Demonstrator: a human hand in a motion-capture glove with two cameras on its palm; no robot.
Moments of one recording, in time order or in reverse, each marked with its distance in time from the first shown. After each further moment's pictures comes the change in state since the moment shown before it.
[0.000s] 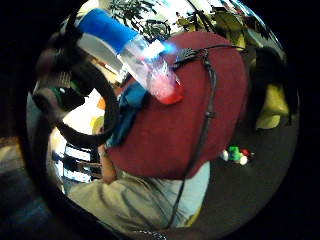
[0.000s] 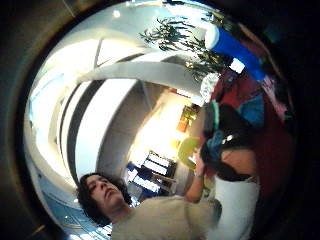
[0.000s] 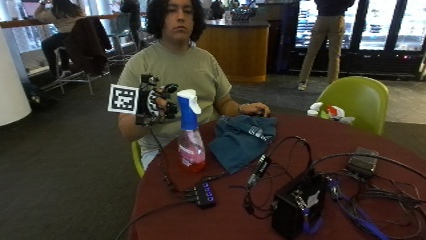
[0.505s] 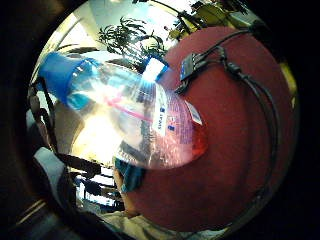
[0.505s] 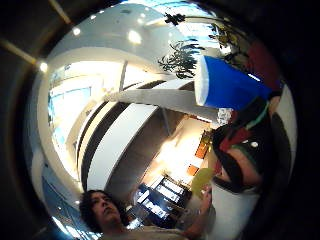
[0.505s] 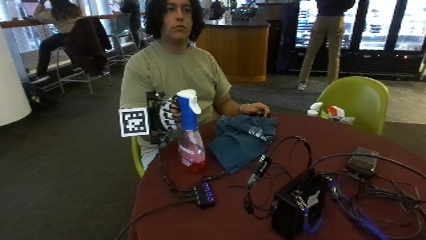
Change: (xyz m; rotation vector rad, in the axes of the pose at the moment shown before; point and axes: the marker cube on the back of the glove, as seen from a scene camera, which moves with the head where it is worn) arm 0.041 -0.077 0.038 0.376 -0.229 0.032
